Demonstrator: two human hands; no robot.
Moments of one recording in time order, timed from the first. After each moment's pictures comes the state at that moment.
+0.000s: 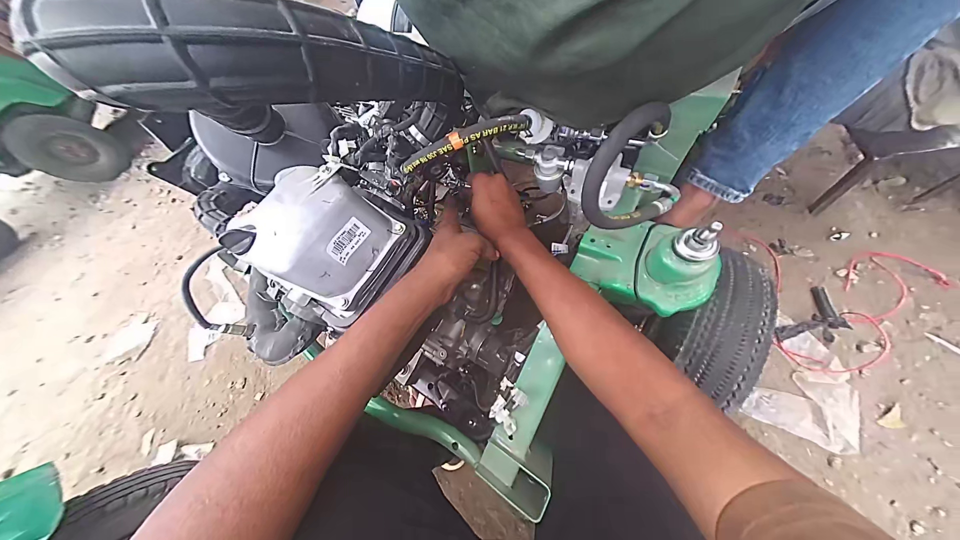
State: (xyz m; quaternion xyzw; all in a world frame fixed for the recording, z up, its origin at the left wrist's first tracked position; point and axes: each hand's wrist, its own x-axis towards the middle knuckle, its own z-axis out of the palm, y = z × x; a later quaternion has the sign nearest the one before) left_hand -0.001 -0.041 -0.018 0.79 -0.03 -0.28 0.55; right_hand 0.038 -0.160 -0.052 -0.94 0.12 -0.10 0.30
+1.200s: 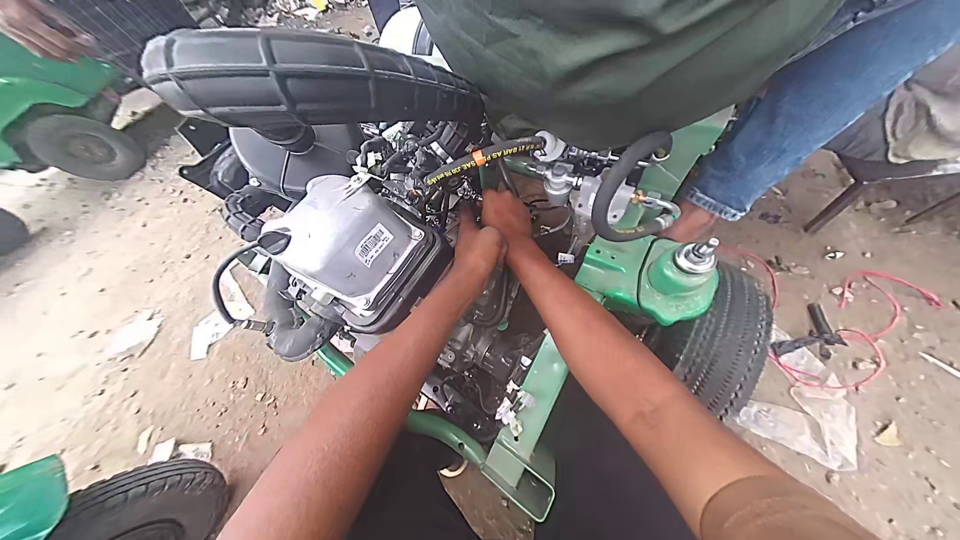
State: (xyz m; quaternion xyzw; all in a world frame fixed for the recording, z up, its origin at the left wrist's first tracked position) left_hand 0.013 -0.066 -0.045 0.80 -0.04 -0.15 0.58; right_hand 0.045 -0.153 -0.052 -0.95 0.18 -0.04 0.25
